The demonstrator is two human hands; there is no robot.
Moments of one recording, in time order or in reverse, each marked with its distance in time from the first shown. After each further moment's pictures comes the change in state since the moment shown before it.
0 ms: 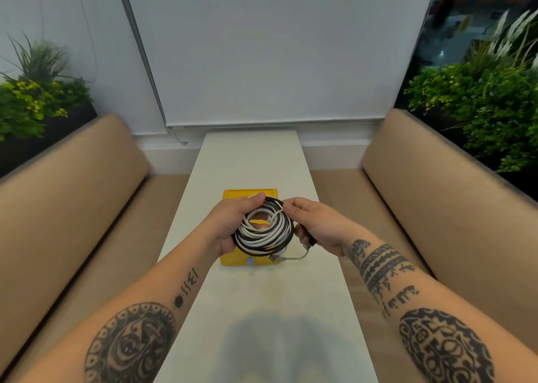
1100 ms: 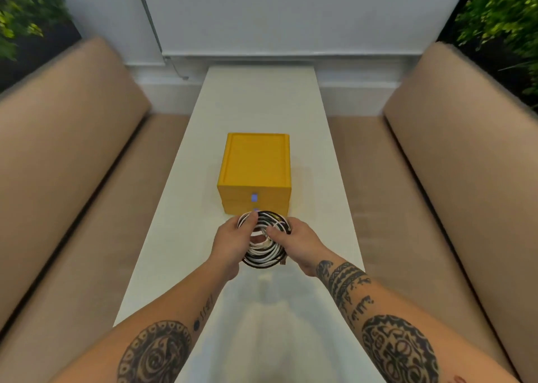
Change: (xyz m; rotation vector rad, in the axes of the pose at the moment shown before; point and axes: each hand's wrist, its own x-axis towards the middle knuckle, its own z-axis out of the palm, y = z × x) left_hand 0.021 -0.169 -0.040 0.179 0.399 -0.115; right_hand 0.031 0.145 0.086 0.126 0.137 0.273
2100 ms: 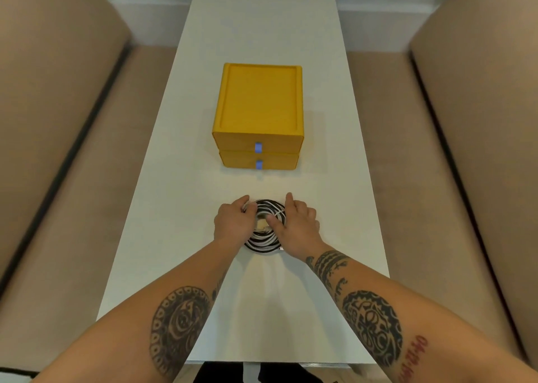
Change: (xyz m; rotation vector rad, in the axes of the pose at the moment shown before) left_hand 0.050 -0.094 -0.003 0.571 0.052 -0.054; right_hand 0.041 0.105 0.023 -0.810 0.055 0.041
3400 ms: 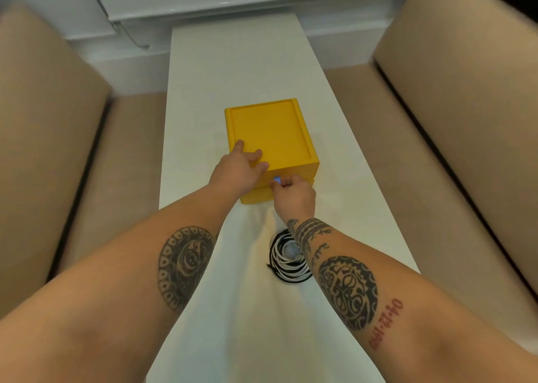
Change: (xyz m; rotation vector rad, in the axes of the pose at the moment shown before) left_hand 0.091 0.131 -0.113 0.586 -0.123 0.516; right_hand 0.057 -0.126 -0.045 0.653 0.520 0.235
